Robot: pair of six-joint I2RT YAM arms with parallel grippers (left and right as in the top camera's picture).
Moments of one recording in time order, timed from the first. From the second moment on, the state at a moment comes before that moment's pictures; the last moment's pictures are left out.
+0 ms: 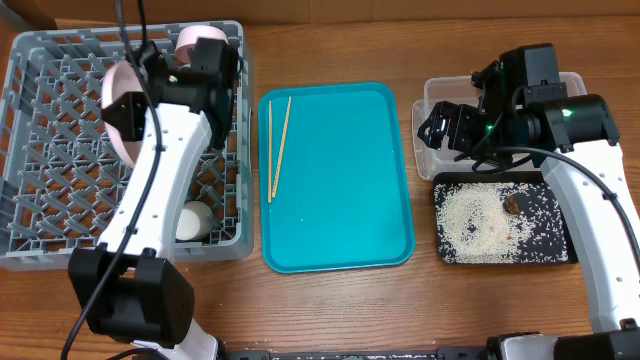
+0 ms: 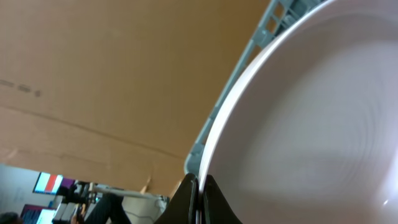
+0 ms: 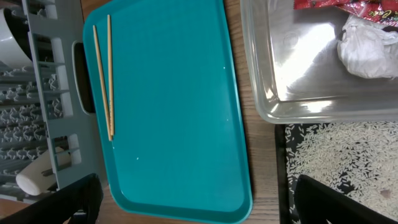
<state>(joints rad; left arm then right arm) -0.15 1.77 1.62 -1.23 -1.30 -0.41 0.12 1.53 1.52 -1.14 -0.33 0.36</state>
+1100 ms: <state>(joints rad) -0.15 1.77 1.54 -0.88 -1.18 -0.29 0.12 1.53 1.52 -1.14 -0.33 0.36</state>
